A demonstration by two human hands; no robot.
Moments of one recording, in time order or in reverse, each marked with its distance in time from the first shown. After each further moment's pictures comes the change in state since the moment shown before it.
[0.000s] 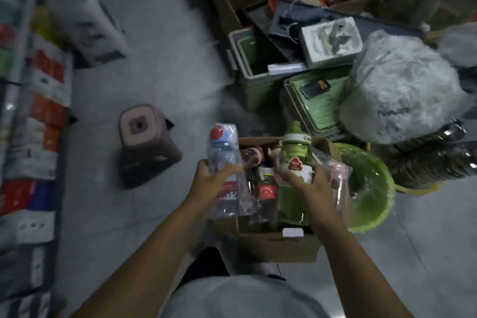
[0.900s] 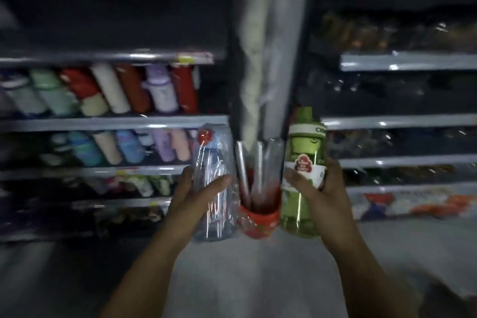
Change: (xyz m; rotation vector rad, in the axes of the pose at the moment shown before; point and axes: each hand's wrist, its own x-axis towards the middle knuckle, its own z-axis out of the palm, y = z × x) left_hand -0.683 -0.341 -0.422 -0.790 1.635 0.504; right_hand -0.672 0.090 0.435 -0.376 -1.671 -0.648
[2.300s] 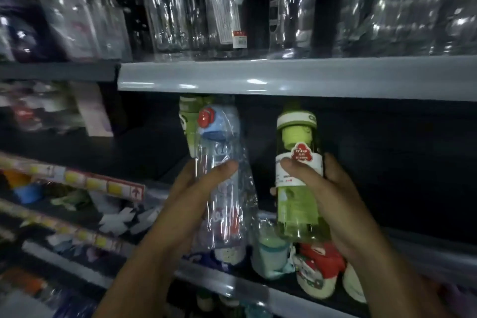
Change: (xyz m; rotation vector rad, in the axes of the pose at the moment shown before) left_hand 0.392 0.254 -0.593 -0.131 0.238 0.234; right_hand 0.209 -0.201 0.761 0.266 -0.575 -0.054
